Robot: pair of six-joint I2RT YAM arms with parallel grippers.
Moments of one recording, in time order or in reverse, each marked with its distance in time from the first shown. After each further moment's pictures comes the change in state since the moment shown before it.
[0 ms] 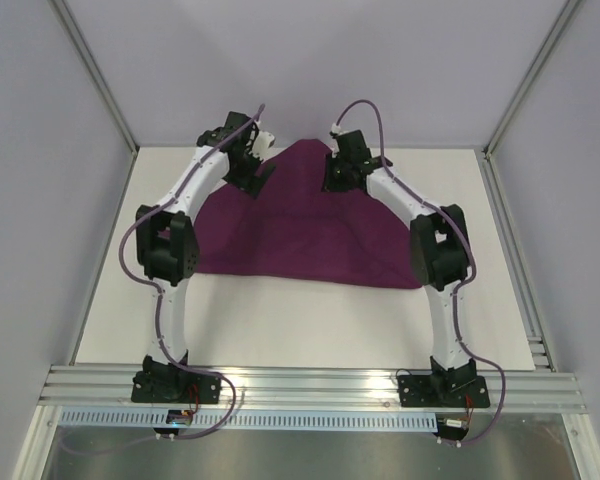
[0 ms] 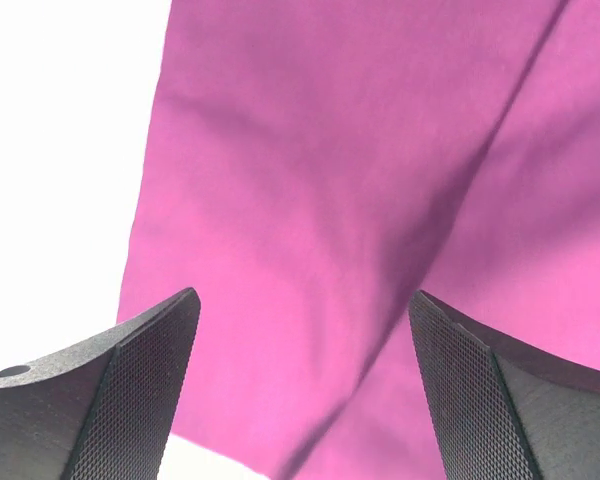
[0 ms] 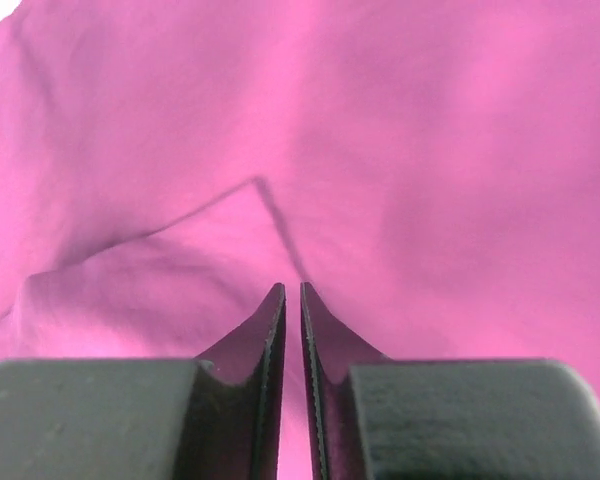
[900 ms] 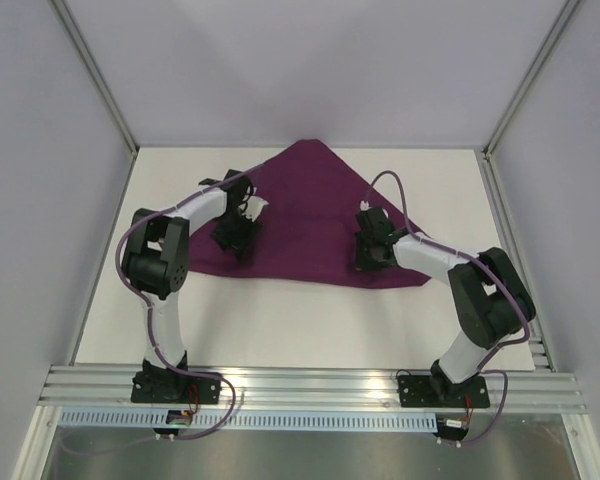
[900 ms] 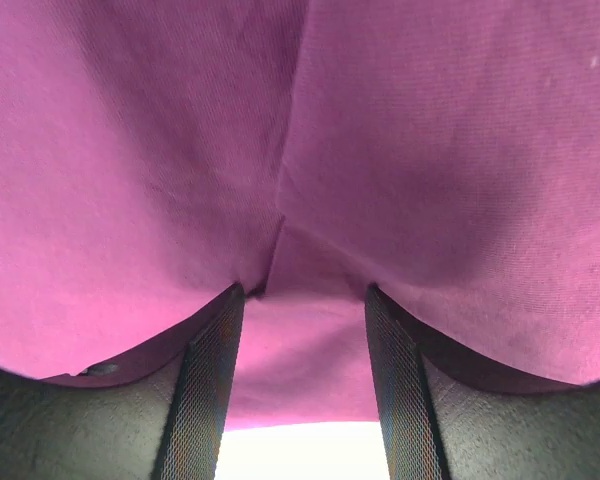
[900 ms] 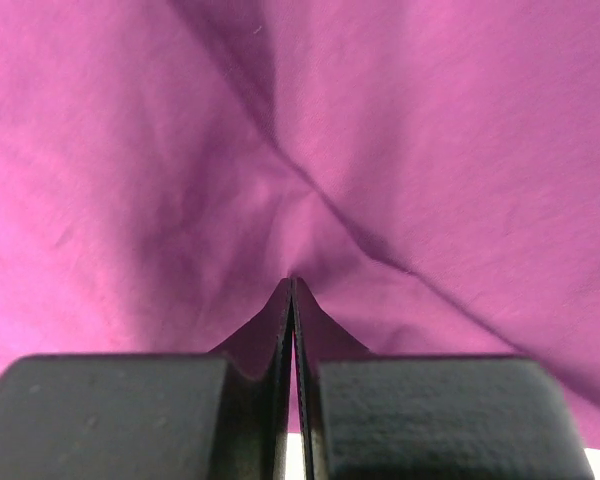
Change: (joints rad) left arm 0.000 -0.223 -0.675 0.109 0.036 0.011; right arm 0.080 -0.588 -0.951 0.066 0.249 0.095
